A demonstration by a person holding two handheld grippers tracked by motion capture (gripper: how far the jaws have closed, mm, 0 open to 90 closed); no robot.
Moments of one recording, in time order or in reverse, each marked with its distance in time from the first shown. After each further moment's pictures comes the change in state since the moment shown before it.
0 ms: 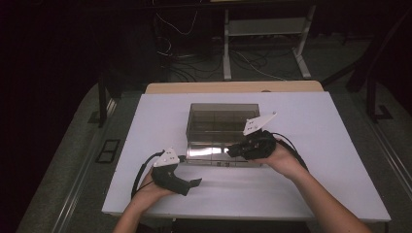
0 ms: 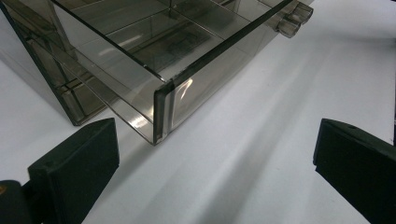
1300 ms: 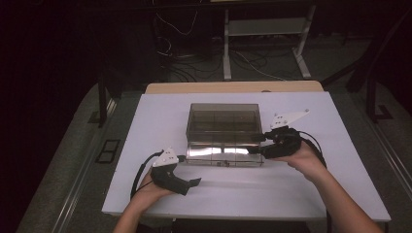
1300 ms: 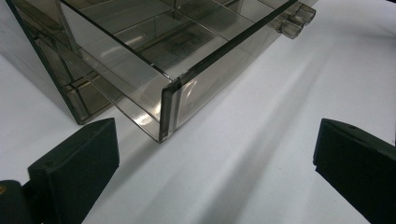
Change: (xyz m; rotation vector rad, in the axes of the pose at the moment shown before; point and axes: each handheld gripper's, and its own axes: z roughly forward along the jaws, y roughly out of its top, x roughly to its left) left arm 0.001 0.000 -0.001 -0.004 0.005 -0.005; right arm -0.009 -0.023 -0.056 -0.095 -0.108 0.084
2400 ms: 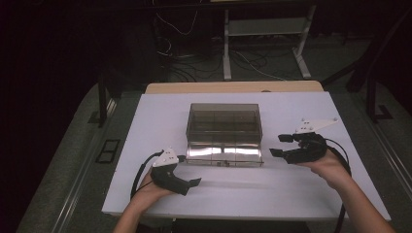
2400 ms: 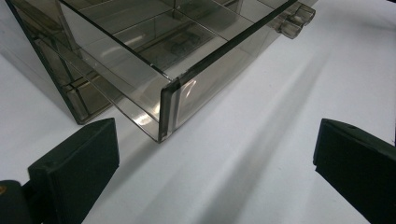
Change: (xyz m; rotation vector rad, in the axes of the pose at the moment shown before) left arm 0.000 0.000 0.000 0.001 0.002 -0.003; right arm -0.015 -0.043 -0.044 0.013 -0.184 0.050
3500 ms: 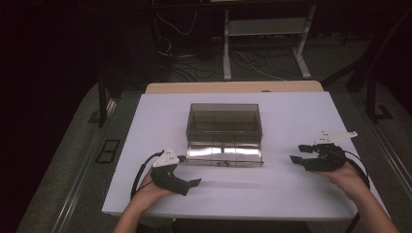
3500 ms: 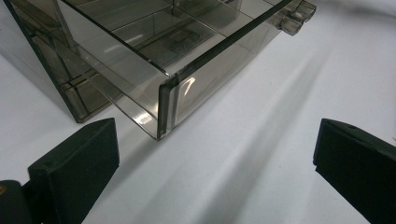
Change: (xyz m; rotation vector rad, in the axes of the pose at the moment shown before) left arm 0.000 -0.001 0.000 0.009 -0.001 0.005; right arm -0.030 -0.061 -0.018 0.061 -0.121 0.074
